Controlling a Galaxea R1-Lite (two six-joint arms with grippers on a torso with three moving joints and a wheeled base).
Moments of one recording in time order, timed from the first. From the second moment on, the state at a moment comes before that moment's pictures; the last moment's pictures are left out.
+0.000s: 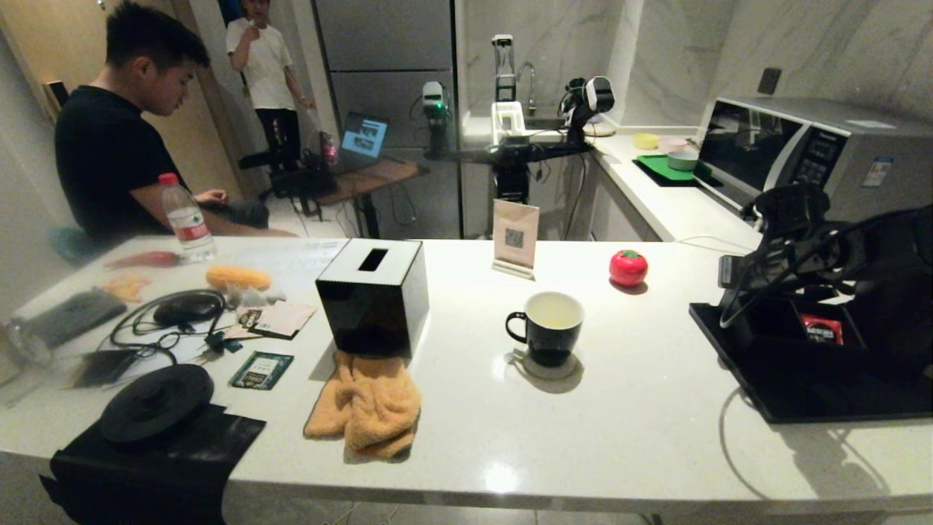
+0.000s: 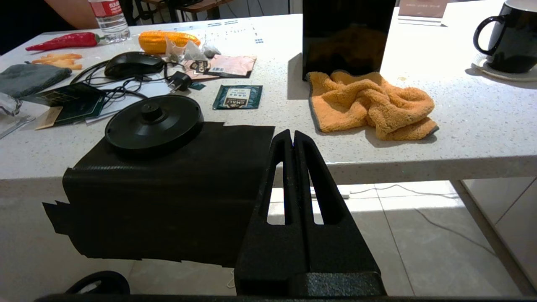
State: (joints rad) left arm 0.00 0.00 0.00 0.00 -0.04 0.05; right arm -0.08 2.16 -1.54 0.02 -0.19 0.10
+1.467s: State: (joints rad) left arm 0.00 0.00 0.00 0.00 -0.04 0.05; right arm -0.06 2.13 -1.47 -0.09 -0.32 0.08
